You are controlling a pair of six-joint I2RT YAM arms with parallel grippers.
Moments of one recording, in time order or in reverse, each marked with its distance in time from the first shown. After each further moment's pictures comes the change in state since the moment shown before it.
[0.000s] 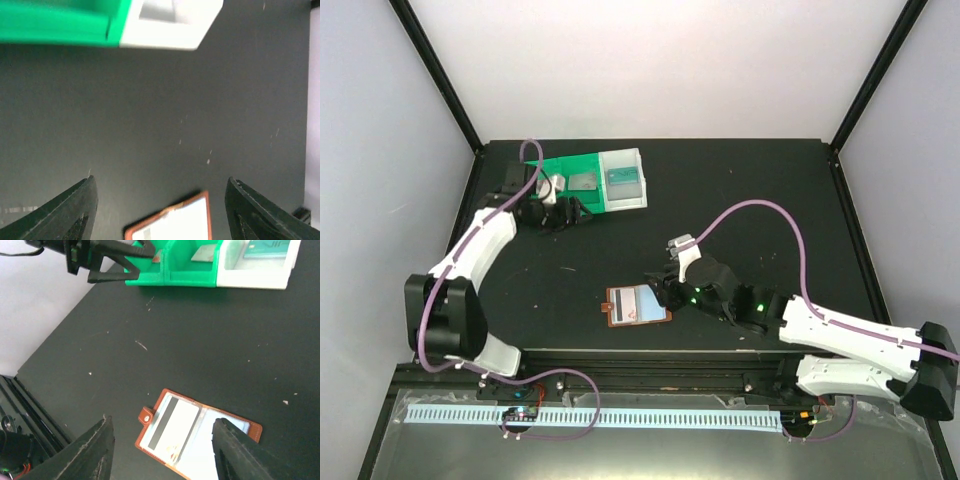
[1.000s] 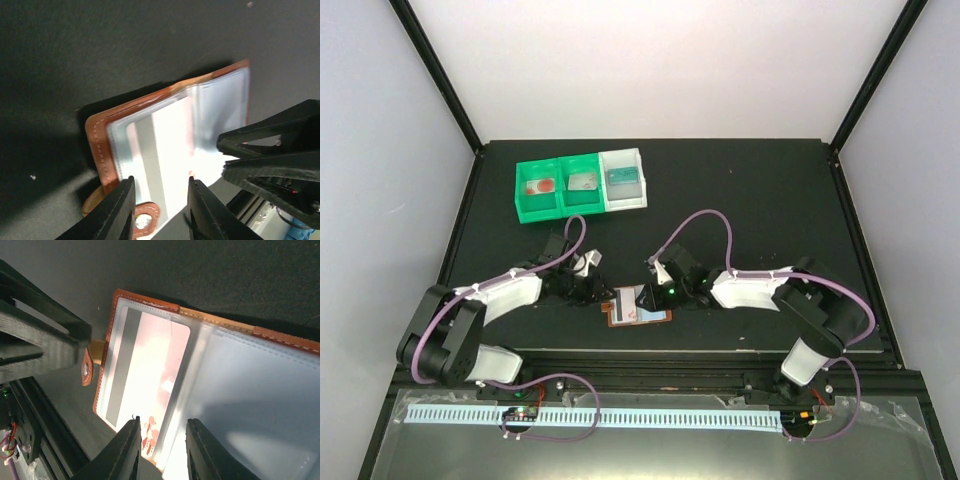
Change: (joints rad) left arm -0.290 -0.187 -0.664 0.373 0.109 -0.135; right arm -0.264 0.616 -0.055 0.294 -0.651 0.138
